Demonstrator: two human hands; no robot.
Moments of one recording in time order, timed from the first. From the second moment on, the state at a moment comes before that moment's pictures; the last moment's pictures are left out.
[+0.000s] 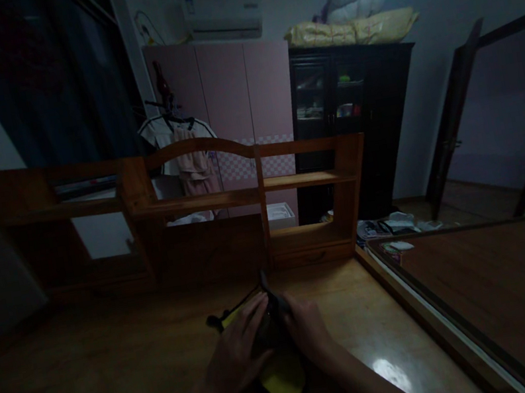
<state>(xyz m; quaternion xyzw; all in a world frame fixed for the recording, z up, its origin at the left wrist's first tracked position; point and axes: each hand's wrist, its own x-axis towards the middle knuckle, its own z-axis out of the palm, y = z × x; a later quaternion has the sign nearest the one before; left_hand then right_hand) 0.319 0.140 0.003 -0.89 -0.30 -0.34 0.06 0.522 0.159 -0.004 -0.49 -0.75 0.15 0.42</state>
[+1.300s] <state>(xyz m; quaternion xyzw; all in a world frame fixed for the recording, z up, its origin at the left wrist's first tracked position) 0.317 0.157 -0.004 -0.78 -0.42 -0.46 -0.02 0.508 0.146 0.012 -0.42 -0.66 0.39 0.48</state>
